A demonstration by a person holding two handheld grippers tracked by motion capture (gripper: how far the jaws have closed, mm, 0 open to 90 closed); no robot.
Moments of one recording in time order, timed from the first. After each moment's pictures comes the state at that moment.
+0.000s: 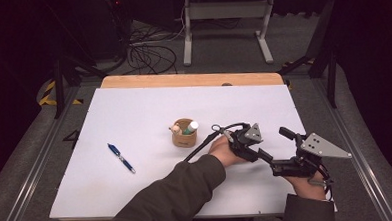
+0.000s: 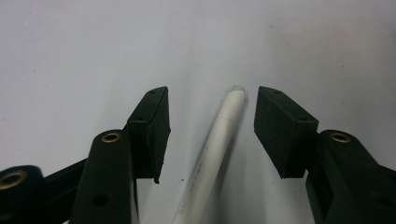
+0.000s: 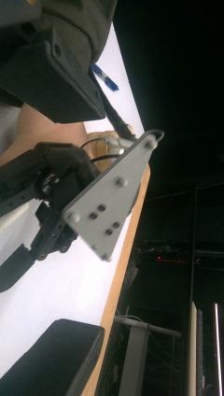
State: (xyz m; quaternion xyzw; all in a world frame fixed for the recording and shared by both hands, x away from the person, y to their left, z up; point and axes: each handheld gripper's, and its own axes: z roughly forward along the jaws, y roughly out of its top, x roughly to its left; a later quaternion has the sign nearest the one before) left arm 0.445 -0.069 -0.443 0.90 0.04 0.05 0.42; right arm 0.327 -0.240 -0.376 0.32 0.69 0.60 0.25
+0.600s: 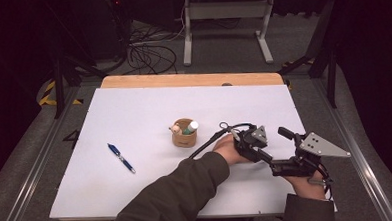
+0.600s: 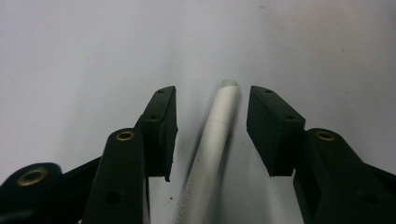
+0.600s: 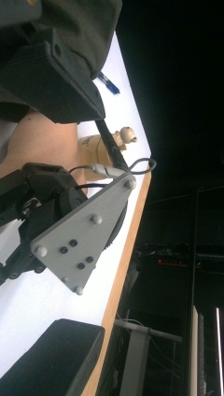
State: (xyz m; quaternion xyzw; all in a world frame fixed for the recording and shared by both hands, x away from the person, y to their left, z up) left arm 0.453 -0.086 -0.450 0.92 0.00 0.02 0.39; right arm 0.328 -0.239 -0.377 0.31 0.69 0.60 0.25
